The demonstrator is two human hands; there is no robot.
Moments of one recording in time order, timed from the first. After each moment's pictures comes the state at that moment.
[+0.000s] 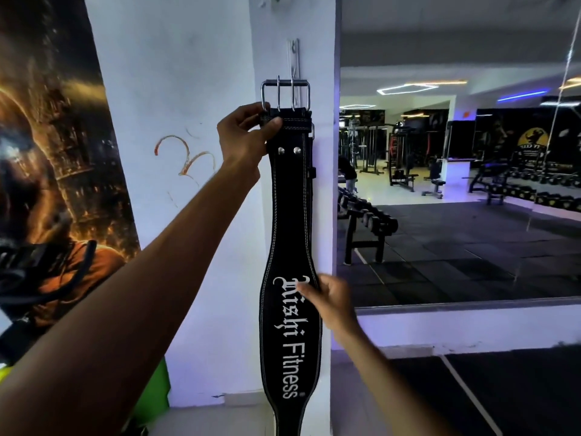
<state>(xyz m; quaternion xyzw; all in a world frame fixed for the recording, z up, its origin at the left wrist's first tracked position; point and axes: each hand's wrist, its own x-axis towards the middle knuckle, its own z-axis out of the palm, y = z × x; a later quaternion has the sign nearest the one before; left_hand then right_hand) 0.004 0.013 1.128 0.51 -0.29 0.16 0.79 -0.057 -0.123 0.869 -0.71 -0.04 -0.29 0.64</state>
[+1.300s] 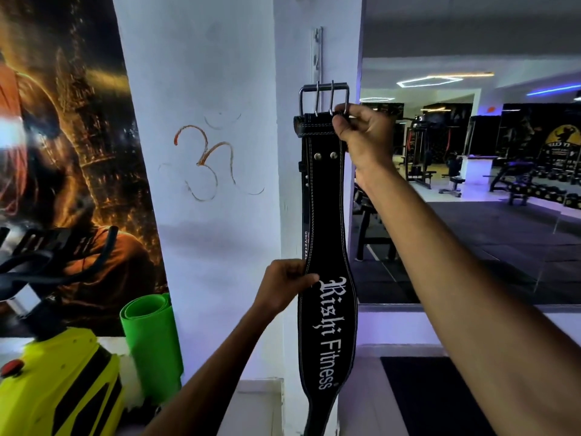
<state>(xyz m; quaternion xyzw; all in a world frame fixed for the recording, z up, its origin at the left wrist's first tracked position) -0.009 0.030 0.900 0.73 -0.32 0.00 0.60 -0.038 -0.126 1.115 -0.62 -0.07 -0.48 0.62</state>
